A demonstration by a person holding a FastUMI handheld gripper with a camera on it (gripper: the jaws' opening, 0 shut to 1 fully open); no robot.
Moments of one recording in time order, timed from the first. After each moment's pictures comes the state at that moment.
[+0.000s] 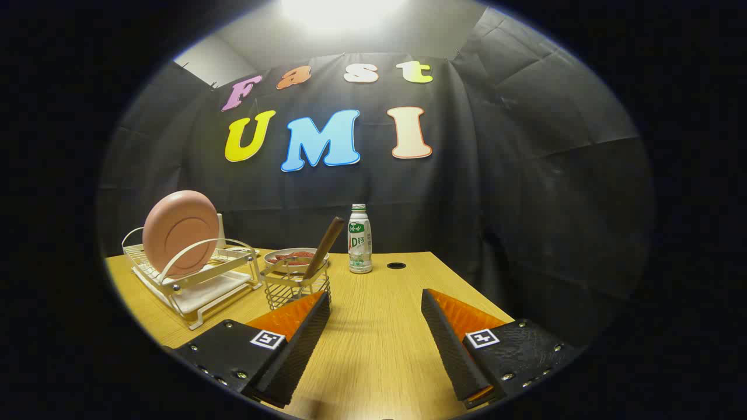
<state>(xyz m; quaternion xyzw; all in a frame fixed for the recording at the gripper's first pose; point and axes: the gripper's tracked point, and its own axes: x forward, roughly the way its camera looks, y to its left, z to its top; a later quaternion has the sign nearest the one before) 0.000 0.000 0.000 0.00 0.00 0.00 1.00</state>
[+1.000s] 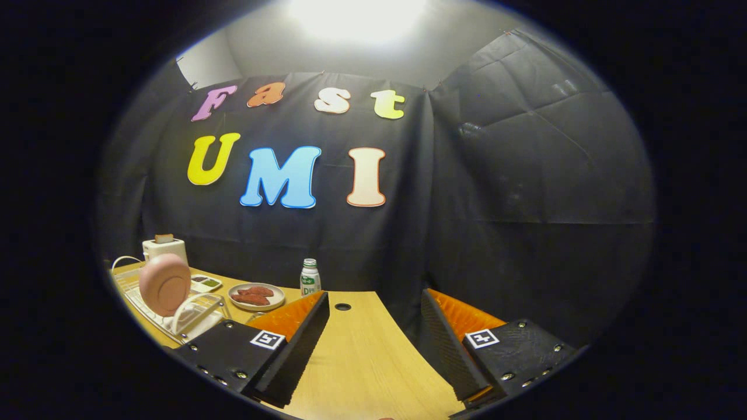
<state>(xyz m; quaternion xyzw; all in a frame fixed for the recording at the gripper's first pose) -0.092 -0.029 0.170 -0.03 -0.04 -0.10 0.99</state>
